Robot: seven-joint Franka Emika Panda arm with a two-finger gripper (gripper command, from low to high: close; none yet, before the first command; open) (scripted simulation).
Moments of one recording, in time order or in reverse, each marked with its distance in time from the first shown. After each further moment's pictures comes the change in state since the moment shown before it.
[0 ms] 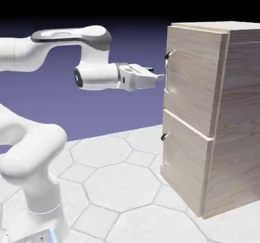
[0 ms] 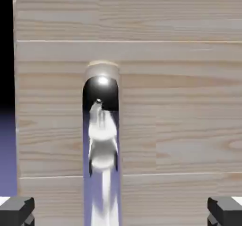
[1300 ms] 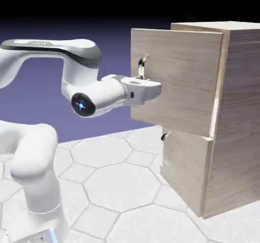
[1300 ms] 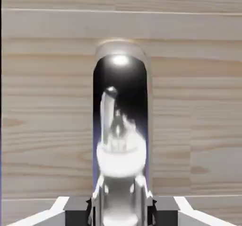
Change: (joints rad) arm 0.412 -0.099 -0.908 -0.413 -1.129 -0.754 0.271
